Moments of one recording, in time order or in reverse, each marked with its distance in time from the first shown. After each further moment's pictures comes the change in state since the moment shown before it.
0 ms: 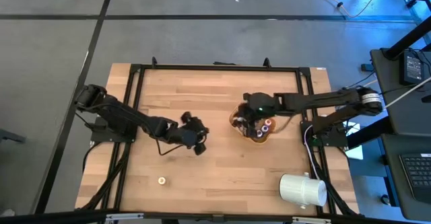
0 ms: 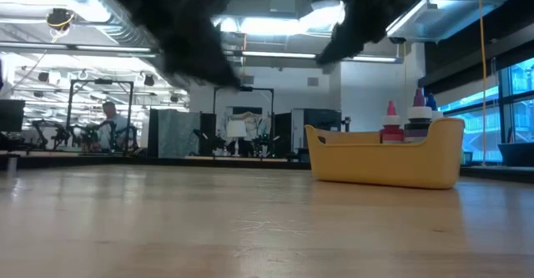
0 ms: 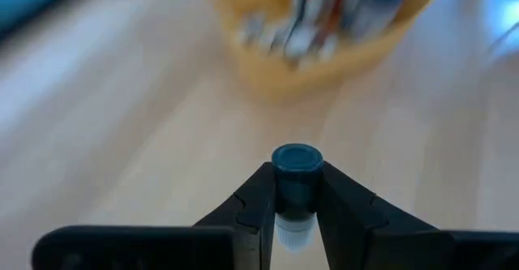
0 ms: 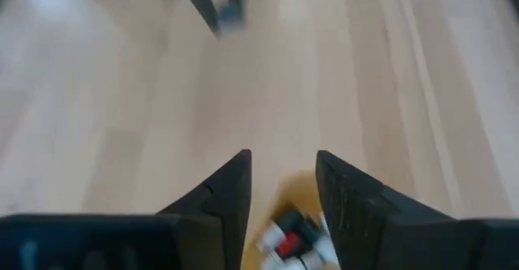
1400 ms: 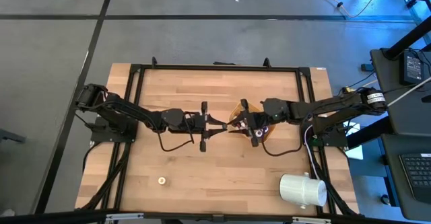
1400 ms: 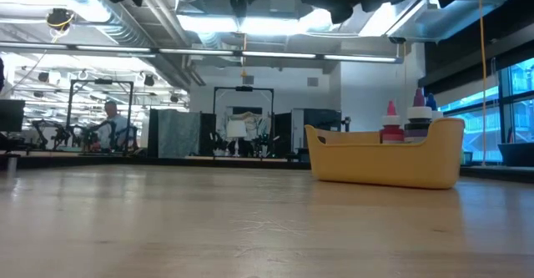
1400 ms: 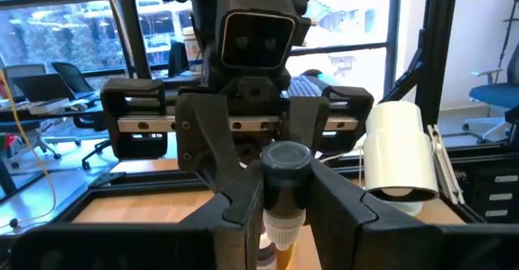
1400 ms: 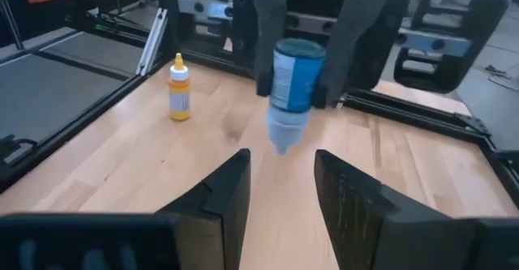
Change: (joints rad) left arm 0.119 0.008 -0.077 0.928 0.371 0.647; right arm 0.101 -0.074 -0.193 0.584 -0.097 -0.144
